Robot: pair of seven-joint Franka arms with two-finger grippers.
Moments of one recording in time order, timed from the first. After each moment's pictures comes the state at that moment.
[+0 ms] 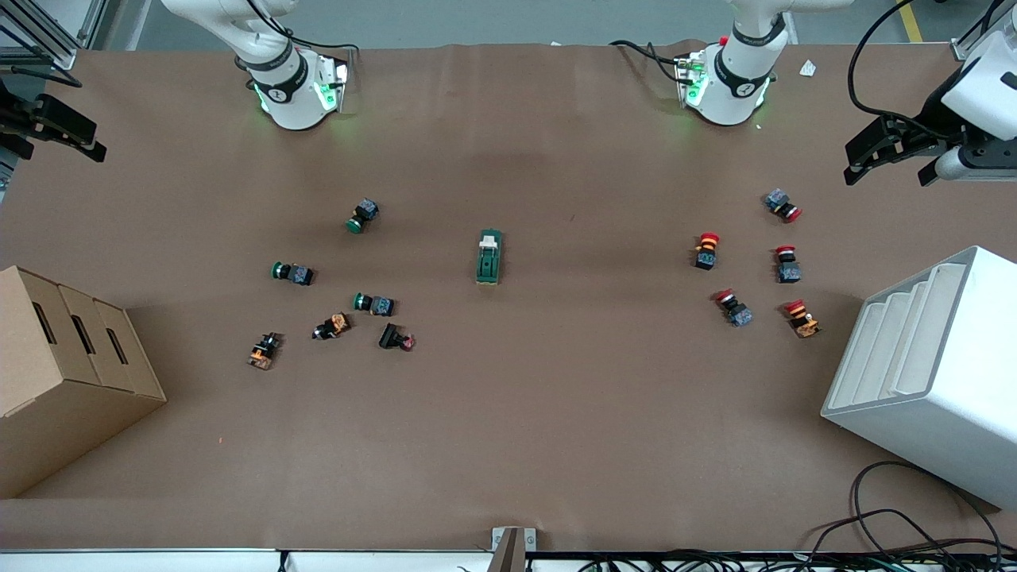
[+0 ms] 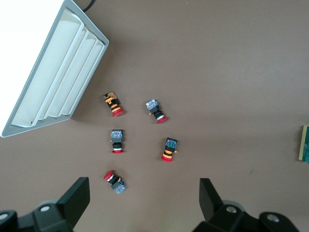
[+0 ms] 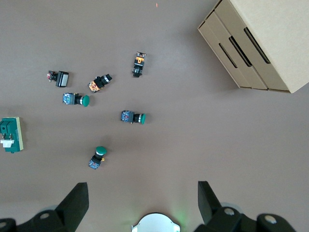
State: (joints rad) left arm -0.07 -0.12 -0.04 -1.66 -0.01 1.57 -0.08; right arm 0.02 -0.12 -0.06 -1.56 0.00 1.38 0.01
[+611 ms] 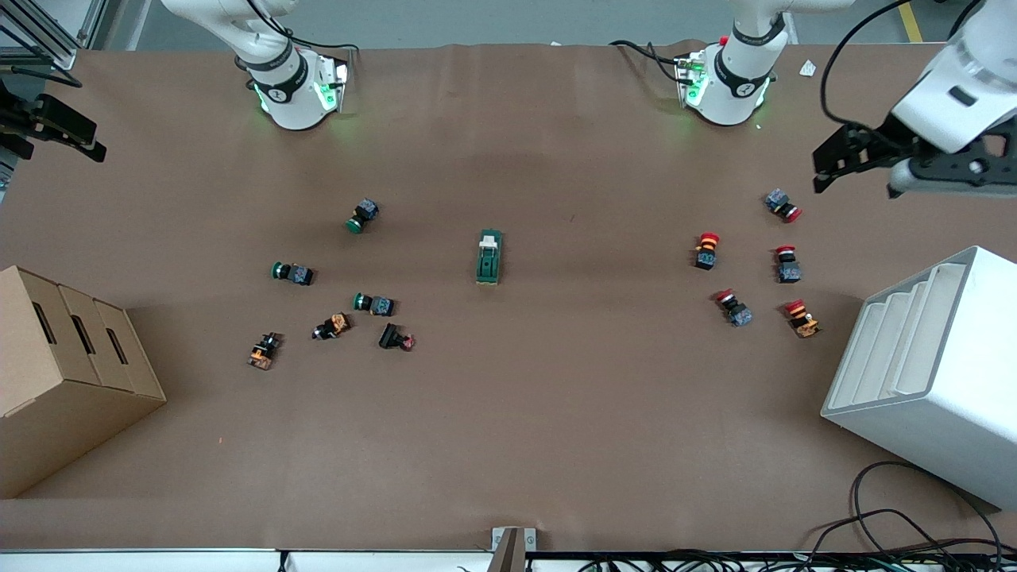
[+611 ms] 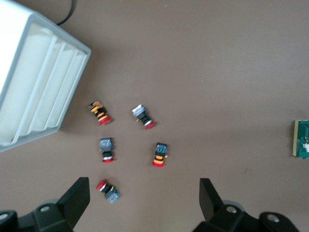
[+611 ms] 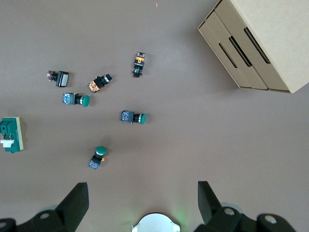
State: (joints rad) left arm -0.12 -0.06 -0.08 -1.62 -0.01 1.61 -0.08; right arm 0.02 -0.12 -0.06 -1.56 0.00 1.38 0.01
